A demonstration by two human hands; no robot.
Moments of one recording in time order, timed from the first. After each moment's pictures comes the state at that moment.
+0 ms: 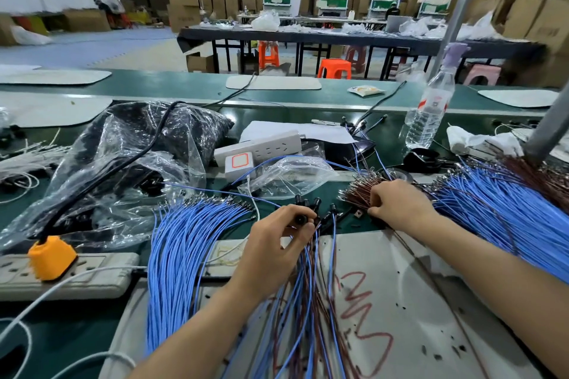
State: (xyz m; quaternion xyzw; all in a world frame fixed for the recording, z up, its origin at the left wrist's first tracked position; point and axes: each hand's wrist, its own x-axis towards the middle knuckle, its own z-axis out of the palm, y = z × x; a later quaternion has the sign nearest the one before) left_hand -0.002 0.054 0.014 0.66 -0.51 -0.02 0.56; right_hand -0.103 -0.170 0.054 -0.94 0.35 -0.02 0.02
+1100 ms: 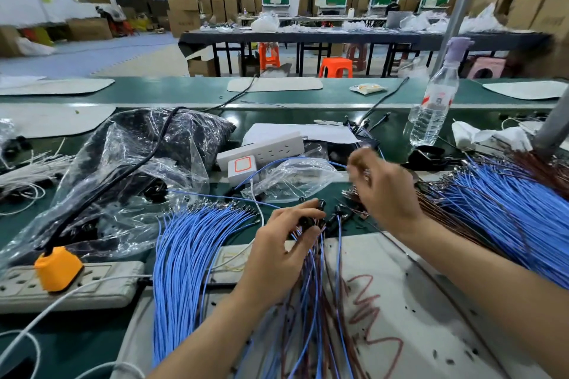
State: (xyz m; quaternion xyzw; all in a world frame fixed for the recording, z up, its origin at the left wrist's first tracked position) left_hand -0.007 0.057 0.025 0.66 -0.49 -0.05 0.56; right_hand -0.086 -0.132 0.061 -0.89 0.12 -0.43 0.08
